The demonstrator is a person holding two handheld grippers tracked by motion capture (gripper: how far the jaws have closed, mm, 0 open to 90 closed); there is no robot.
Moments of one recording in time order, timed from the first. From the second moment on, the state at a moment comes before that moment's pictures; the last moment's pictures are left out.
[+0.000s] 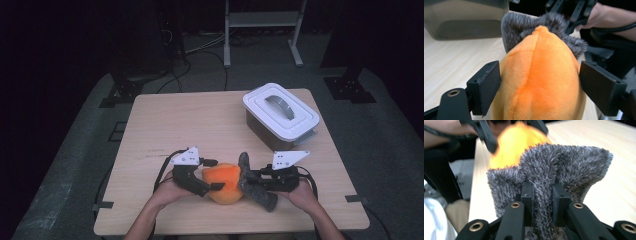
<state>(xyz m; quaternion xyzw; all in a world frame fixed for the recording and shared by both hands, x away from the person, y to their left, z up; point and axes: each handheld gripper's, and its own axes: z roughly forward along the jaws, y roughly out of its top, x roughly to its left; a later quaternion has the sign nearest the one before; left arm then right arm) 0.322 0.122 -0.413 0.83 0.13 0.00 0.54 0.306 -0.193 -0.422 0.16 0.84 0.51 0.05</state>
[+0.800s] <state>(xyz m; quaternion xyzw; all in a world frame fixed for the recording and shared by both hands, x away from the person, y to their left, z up) 0.312 0.111 -0.402 0.85 0.10 0.05 0.52 0.301 -0.193 -0.410 0.16 0.82 0.55 0.06</state>
